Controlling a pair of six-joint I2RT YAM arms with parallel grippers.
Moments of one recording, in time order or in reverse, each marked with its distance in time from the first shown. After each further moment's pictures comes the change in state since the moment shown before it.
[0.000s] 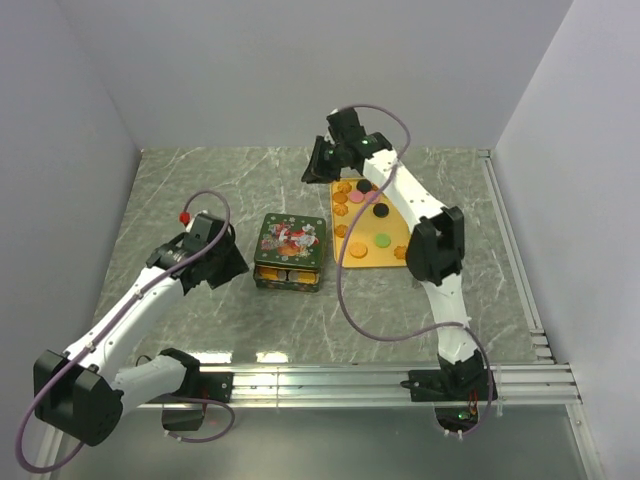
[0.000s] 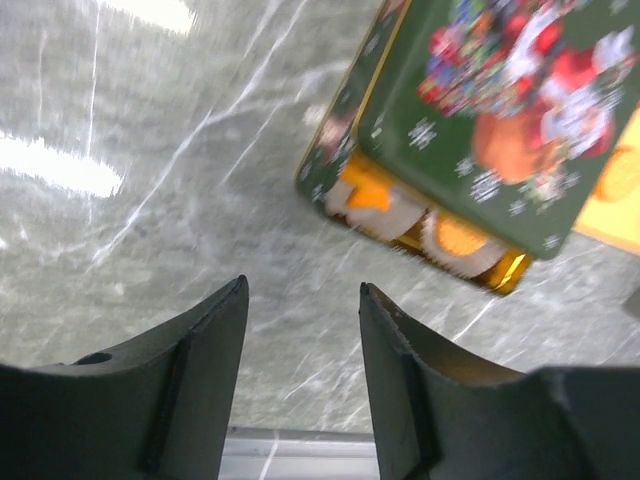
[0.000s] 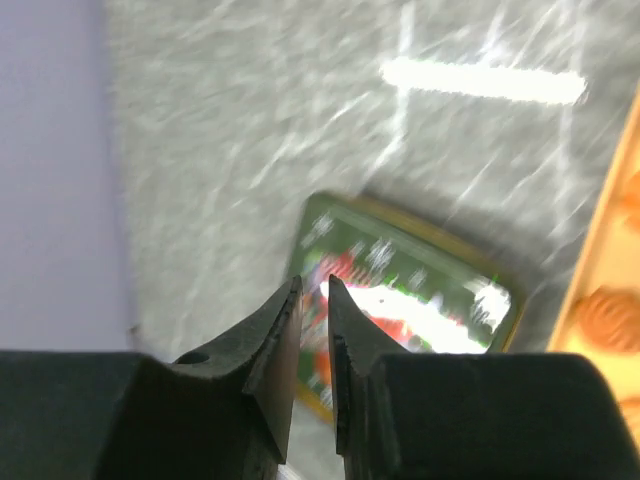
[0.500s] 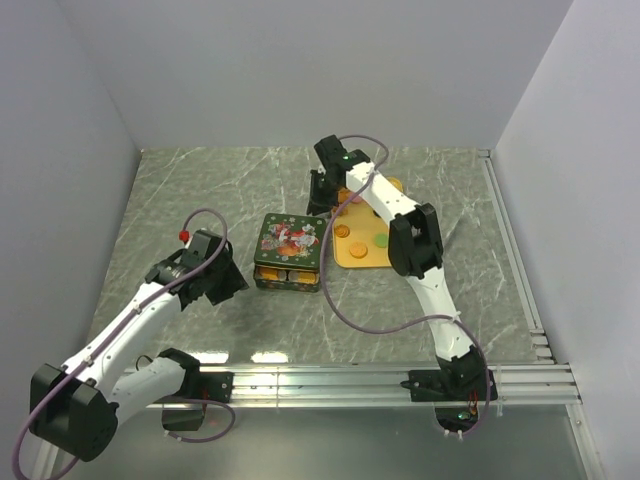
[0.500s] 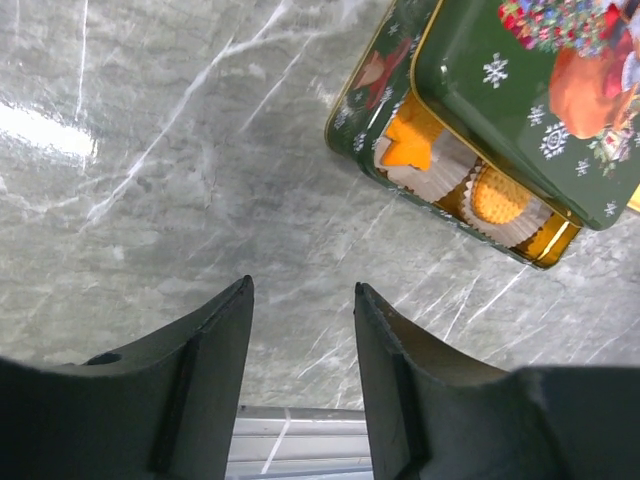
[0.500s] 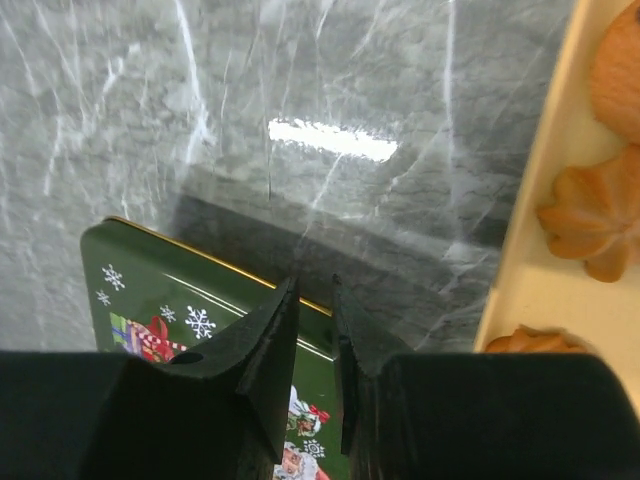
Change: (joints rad) left arm -0.001 -0.092 -0.151 0.017 0.063 -0.043; right arm 0.016 0.283 0.138 -0.170 0.080 -0.090
